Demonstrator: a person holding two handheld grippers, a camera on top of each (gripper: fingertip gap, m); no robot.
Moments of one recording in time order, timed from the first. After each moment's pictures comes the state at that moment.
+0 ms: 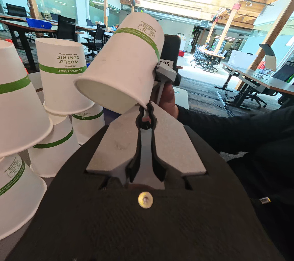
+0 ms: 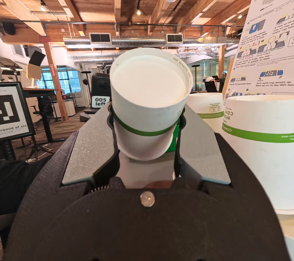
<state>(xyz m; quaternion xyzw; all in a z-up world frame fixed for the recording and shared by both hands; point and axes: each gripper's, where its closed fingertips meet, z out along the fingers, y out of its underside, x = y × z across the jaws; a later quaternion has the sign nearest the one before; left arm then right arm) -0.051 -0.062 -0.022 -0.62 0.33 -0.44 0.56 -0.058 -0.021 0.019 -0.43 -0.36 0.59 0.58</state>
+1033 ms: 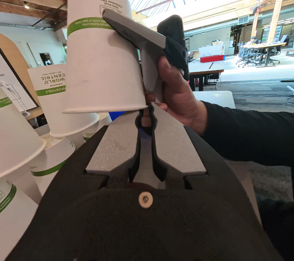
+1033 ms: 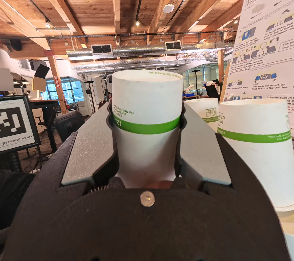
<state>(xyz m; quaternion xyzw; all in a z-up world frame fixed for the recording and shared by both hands) 0.008 -0.050 -0.048 -0.55 0.33 -0.28 0.71 -0.045 -0.018 0.030 -0.42 -0.33 0.61 0.58</state>
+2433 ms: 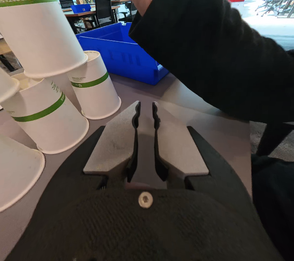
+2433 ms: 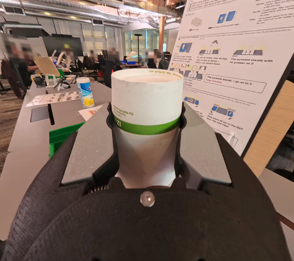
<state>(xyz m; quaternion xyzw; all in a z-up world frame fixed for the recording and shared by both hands) -0.001 -0.041 -0.124 -0.69 0.35 -0.25 0.58 -0.103 0.102 0.116 -0.57 -0.35 0.39 0.64</state>
